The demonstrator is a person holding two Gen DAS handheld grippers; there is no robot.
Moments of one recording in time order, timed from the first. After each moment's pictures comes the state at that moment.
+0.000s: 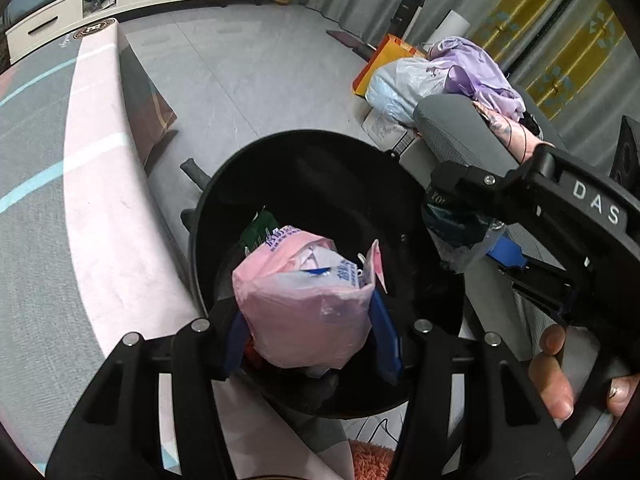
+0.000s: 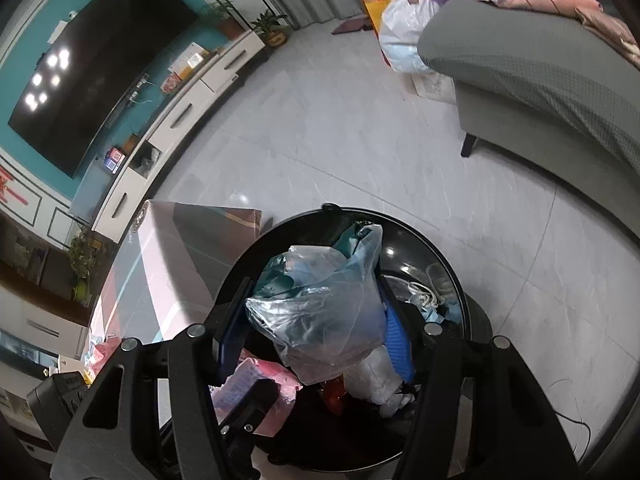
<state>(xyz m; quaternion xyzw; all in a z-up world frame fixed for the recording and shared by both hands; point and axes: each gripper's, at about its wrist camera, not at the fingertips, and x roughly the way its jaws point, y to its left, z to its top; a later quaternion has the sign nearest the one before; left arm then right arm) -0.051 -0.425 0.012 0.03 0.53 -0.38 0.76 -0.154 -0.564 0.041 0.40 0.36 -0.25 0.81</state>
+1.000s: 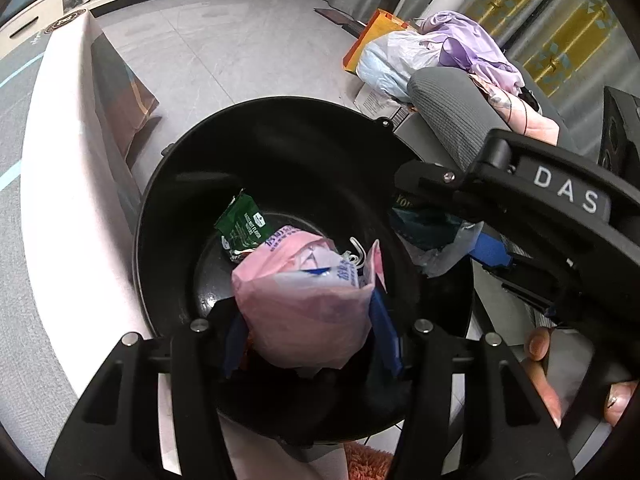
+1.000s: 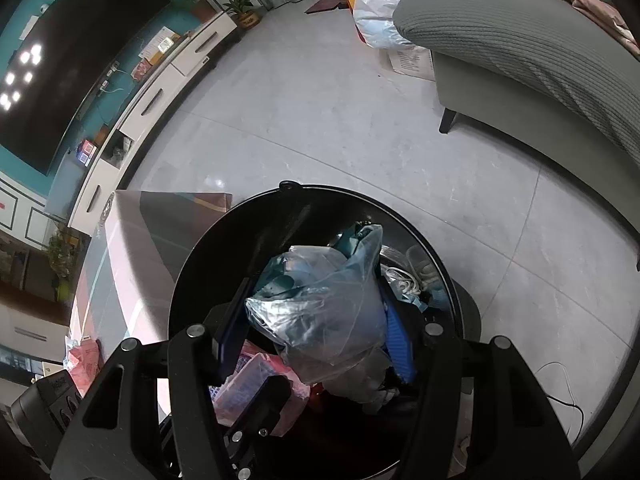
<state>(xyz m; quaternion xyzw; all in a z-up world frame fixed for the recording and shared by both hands) -0.050 -0.455 -0.008 0.06 0.55 -0.39 0.74 -0.146 -0.573 0.021 0.40 0.40 -0.28 0.78</state>
